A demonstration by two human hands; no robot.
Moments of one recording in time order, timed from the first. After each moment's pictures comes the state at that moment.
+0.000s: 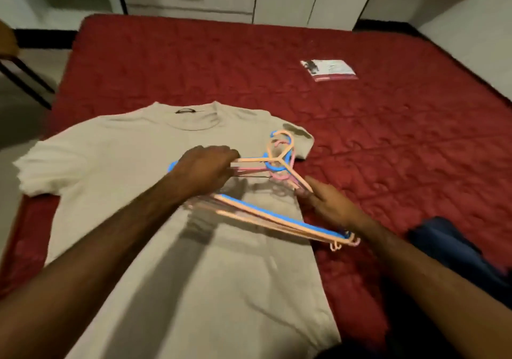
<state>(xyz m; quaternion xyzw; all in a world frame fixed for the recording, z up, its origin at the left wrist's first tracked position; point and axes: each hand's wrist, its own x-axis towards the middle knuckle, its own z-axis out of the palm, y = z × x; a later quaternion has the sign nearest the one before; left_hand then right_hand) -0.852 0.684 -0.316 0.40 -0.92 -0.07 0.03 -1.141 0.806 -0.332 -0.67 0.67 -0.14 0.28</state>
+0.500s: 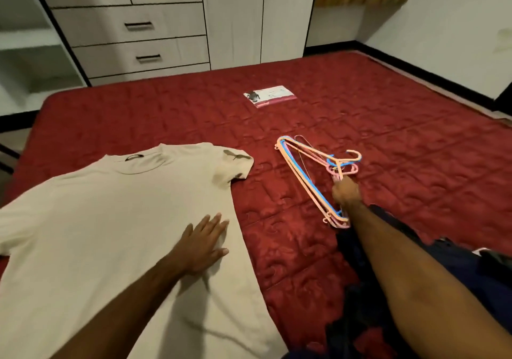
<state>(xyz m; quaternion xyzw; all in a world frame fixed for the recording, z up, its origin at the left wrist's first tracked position) -0.958 0.791 -0.386 0.38 -0.90 -0.12 -0.16 -1.353 0.839 -0.346 -0.27 0.91 -0.25 0.19</state>
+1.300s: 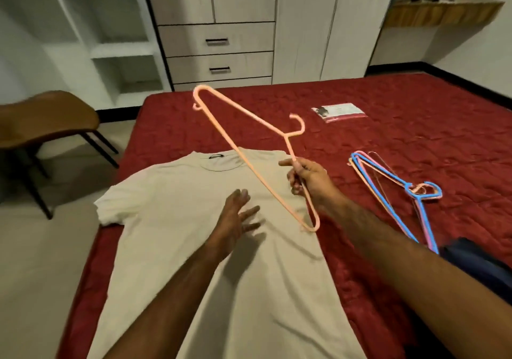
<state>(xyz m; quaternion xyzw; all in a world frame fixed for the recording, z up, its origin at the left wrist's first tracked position) -0.879 0.777 -0.324 0.41 -0.36 -0.73 0.42 -1.089 0.767 -0.264 -0.45 0.51 -0.53 0.51</state>
